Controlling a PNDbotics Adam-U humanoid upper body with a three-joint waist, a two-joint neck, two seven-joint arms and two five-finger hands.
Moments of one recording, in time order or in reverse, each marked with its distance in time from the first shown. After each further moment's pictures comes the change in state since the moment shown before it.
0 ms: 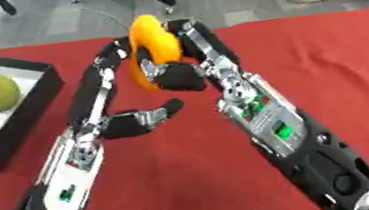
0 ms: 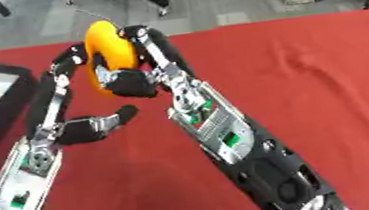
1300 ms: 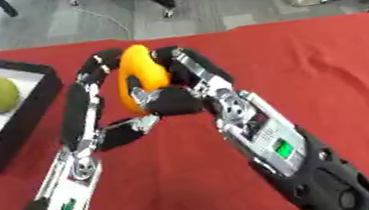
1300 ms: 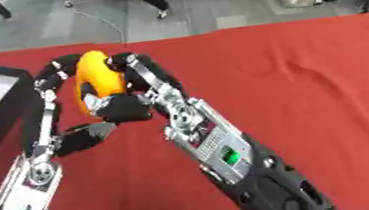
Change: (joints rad) left arm 0.050 0.003 0.015 0.033 -0.102 0.051 0.187; right arm 0.041 0.002 0.047 -0.056 -0.148 0.040 0.062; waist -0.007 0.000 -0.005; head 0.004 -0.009
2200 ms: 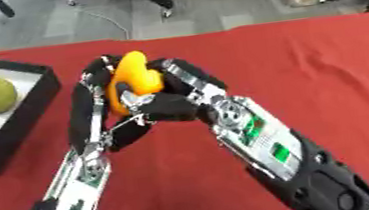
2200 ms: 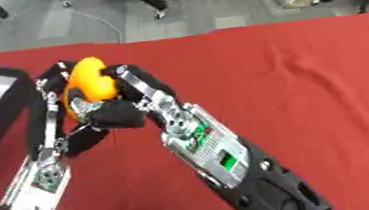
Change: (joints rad) left arm 0.002 -0.013 -0.032 -0.006 -0.004 -0.024 0.089; right arm 0.010 -0.001 0.016 0.008 -0.033 -0.027 0.086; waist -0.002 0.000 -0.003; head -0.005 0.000
